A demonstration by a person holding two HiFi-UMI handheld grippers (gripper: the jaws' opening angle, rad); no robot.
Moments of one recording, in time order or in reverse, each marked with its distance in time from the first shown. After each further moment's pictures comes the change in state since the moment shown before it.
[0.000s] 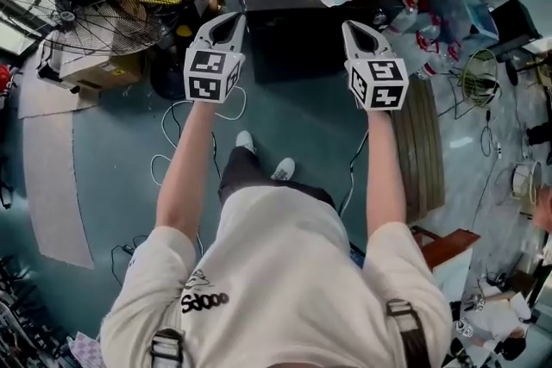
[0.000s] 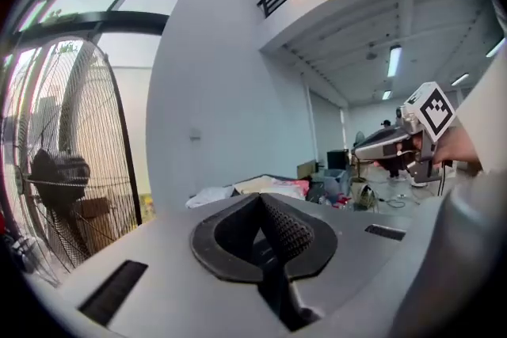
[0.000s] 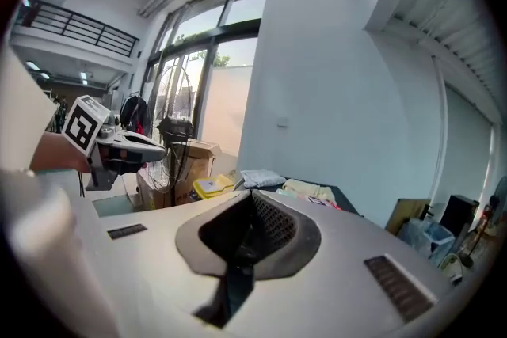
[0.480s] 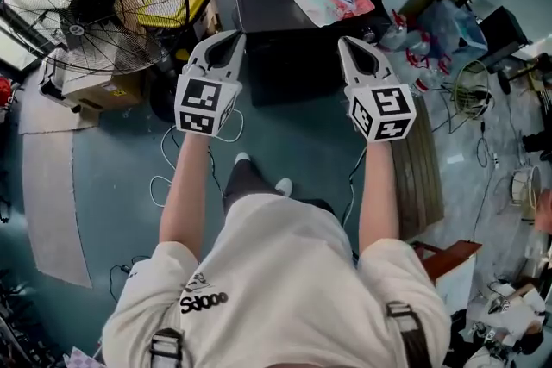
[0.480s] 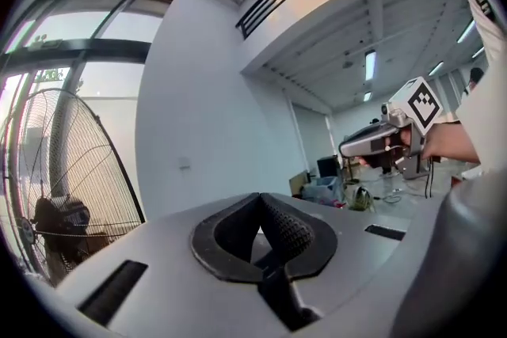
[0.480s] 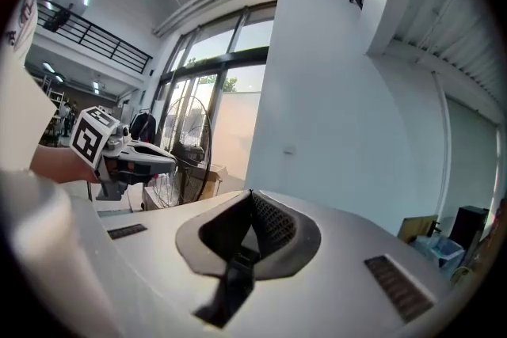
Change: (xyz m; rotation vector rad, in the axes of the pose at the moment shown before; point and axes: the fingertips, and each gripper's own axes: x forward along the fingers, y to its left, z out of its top) left arm -0.061 -0.031 0.075 0.133 -0.122 -0.049; right arm -0.069 0.026 0.073 -0.025 -0.167 0.033
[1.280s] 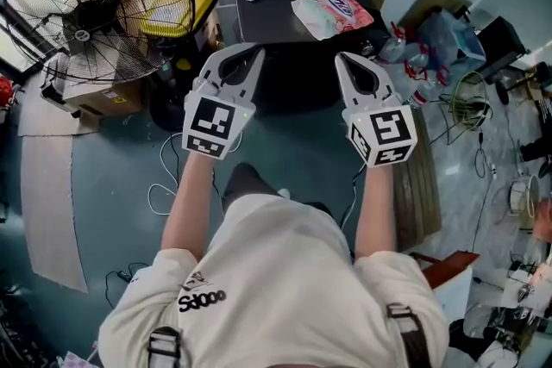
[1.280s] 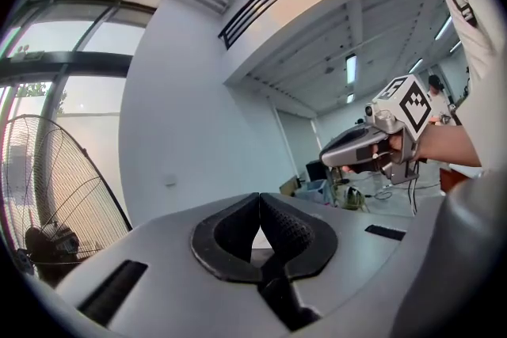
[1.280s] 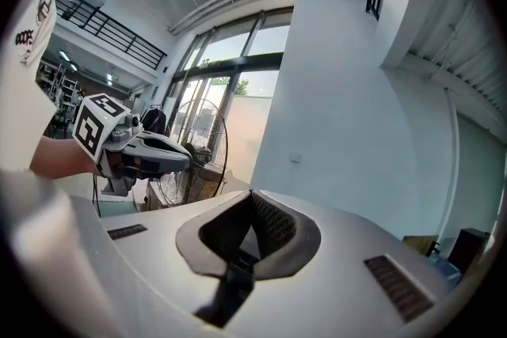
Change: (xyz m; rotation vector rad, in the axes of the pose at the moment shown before) left arm -0.012 -0.038 0.048 0.100 -0.069 -0.079; right arm -0.021 0.022 0.031 -0.097 -0.035 0.040
